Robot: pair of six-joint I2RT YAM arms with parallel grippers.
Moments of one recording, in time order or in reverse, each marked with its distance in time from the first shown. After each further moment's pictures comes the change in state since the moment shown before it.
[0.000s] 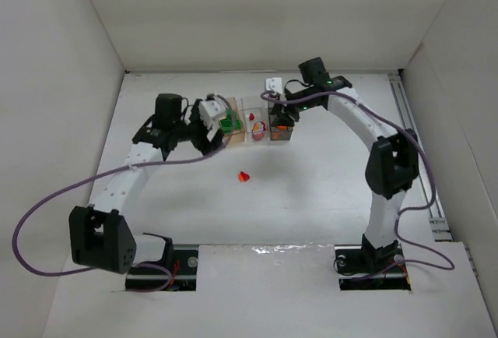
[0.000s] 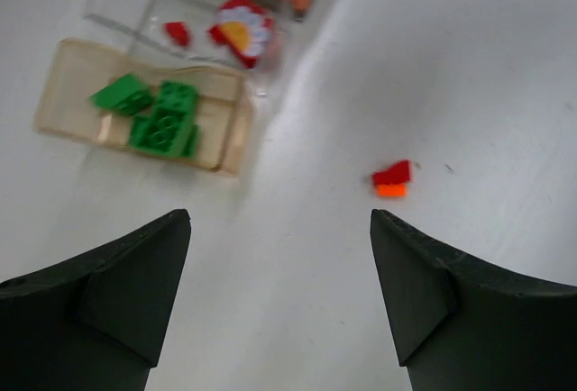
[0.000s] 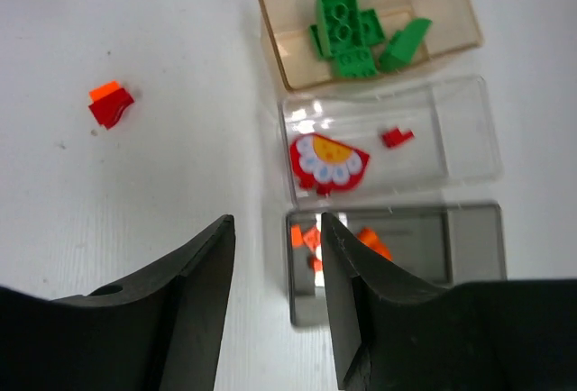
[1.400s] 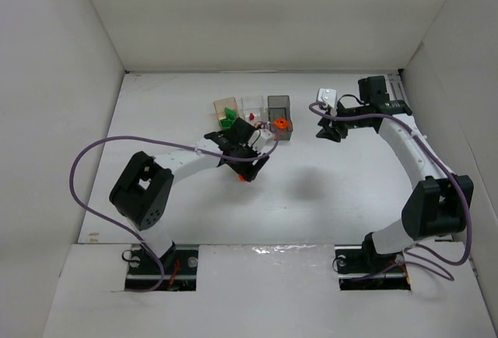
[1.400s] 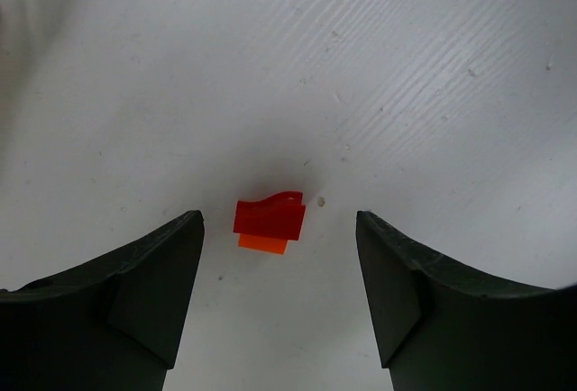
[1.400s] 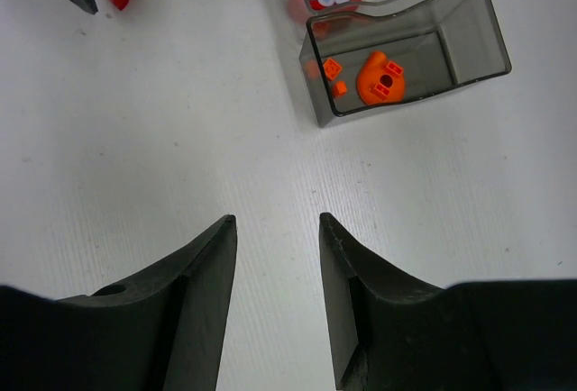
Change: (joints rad) left arm -0.496 0.402 0.050 -0.039 -0.485 -0.432; right arm -0.294 -0.483 -0.472 -0.022 -0.002 -0.044
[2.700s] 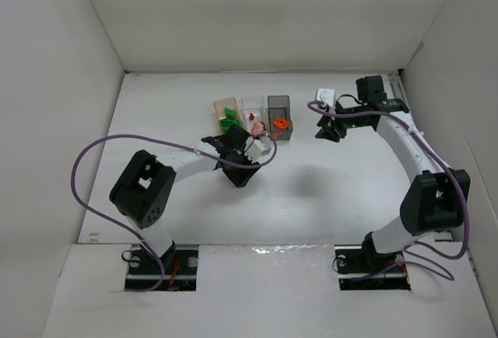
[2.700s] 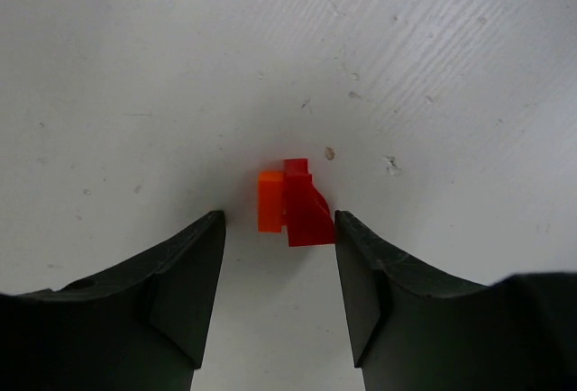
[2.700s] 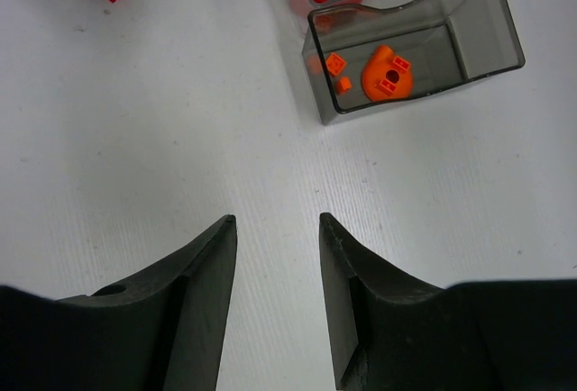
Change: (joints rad) left arm 0.033 -0.013 -0.105 0.001 0.053 0.162; right arm 0.000 0.037 0.010 -0.002 -0.001 0.000
